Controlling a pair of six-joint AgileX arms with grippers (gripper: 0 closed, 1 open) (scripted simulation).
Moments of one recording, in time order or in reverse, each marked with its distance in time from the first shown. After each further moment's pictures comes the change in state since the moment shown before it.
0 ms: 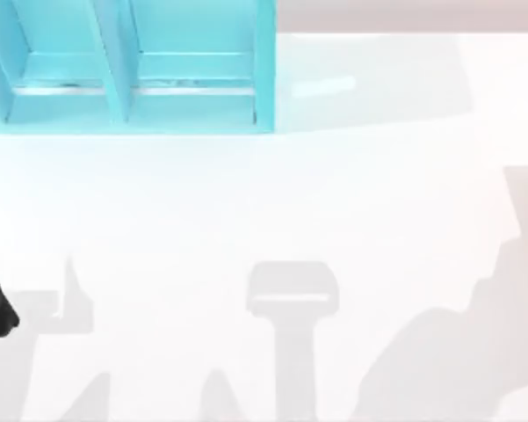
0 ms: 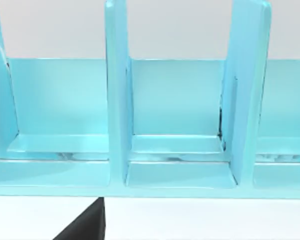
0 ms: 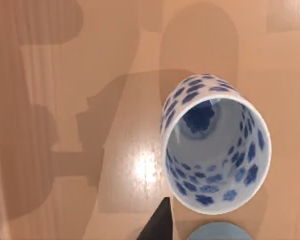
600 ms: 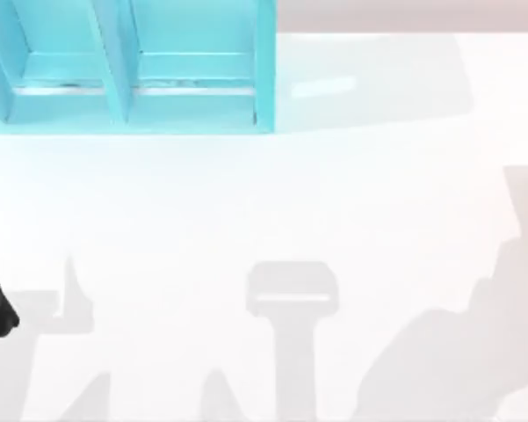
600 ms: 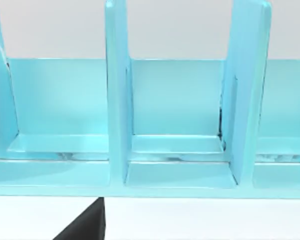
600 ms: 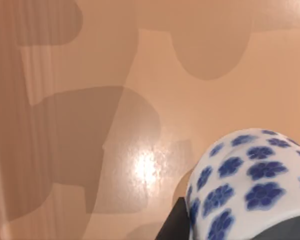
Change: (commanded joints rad) left arm 0.000 0.000 0.000 0.000 0.000 0.000; right arm 0.000 0.000 0.000 0.000 0.000 0.000
